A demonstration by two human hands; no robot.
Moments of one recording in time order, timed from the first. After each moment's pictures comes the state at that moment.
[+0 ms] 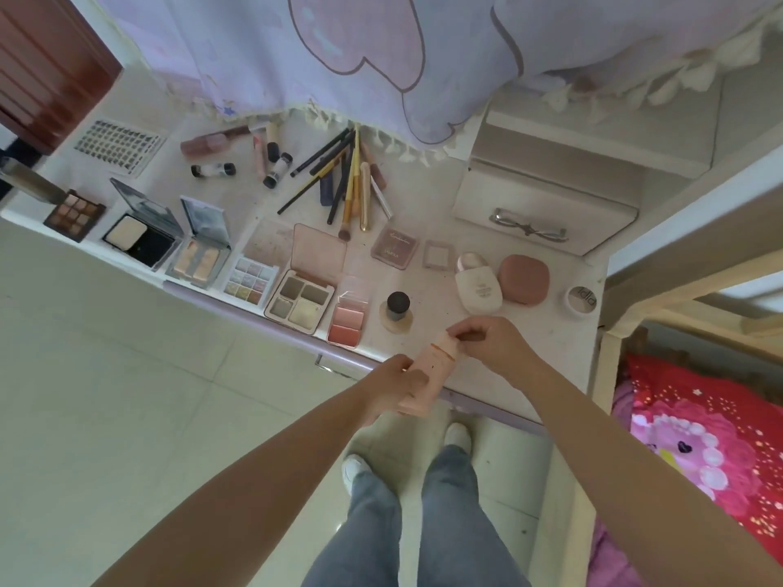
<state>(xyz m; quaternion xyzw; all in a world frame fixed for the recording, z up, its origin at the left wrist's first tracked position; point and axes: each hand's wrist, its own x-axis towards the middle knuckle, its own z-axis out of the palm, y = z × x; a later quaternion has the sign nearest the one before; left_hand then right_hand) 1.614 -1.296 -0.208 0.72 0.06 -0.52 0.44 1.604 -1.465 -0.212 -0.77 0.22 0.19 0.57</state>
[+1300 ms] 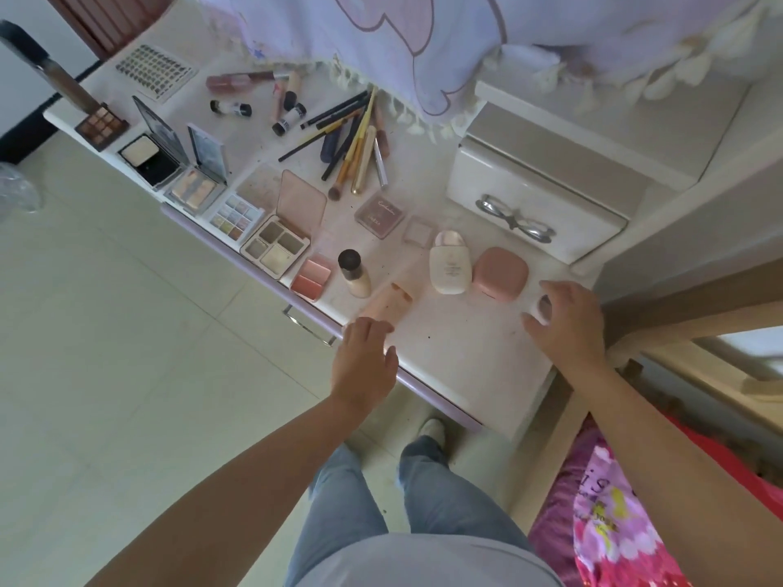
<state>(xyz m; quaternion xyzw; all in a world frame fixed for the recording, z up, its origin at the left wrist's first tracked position) 1.554 -1.360 -0.229 0.96 0.01 -0.09 0.28 1.596 -1.611 -0.217 -0.98 0.08 0.07 0.14</state>
